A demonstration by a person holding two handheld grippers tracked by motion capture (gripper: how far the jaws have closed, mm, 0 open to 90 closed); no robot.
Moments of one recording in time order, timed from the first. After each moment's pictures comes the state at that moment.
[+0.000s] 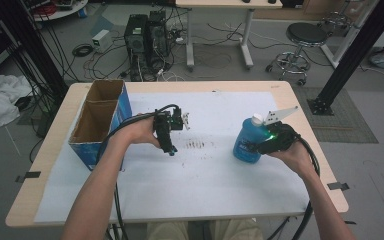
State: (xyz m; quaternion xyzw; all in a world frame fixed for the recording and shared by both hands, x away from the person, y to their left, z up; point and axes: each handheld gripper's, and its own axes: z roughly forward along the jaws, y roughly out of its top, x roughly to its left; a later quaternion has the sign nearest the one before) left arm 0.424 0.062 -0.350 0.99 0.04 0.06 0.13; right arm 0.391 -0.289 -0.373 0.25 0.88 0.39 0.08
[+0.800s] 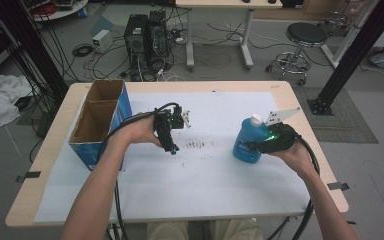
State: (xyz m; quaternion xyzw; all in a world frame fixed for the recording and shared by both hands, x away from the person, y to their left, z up) left arm 0.422 0.061 -0.342 0.99 0.04 0.07 0.14; right arm 0.390 -0.291 -0.374 0.24 0.88 0.41 0.09
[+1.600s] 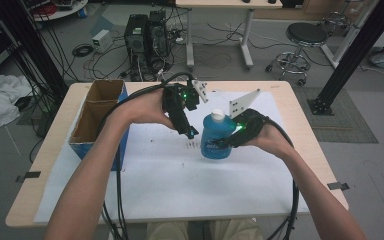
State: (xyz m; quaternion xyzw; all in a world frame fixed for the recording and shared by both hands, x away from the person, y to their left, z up) left arm 0.396 0.024 -0.231 0.97 0.01 0.05 0.23; right arm 0.397 -0.186 -0.318 0.05 0.91 0.41 0.02
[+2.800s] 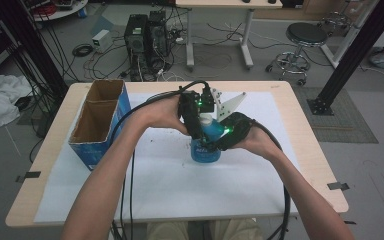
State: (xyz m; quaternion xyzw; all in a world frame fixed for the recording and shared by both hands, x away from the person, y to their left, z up) left arm 0.398 -0.008 -0.249 0.98 -0.01 0.02 0.20; right arm 0.399 -0.162 -0.332 0.04 0.91 0.41 0.00
